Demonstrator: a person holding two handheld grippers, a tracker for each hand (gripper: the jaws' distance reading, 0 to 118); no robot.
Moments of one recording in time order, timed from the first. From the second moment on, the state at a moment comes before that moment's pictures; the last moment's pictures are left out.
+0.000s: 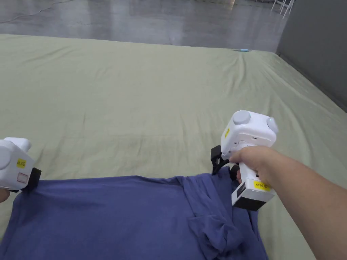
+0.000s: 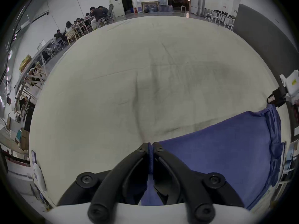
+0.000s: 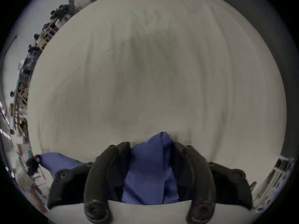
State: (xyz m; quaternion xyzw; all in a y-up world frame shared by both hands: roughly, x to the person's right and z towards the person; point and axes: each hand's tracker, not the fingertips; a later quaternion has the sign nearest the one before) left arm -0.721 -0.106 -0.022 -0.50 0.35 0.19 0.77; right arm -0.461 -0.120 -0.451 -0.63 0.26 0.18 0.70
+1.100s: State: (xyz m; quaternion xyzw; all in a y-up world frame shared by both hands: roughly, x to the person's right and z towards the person) left arm -0.526 -0.132 0.174 -0.54 0.30 0.21 0.76; right arm -0.188 -0.108 -0.228 -0.50 0.47 0.31 0.66
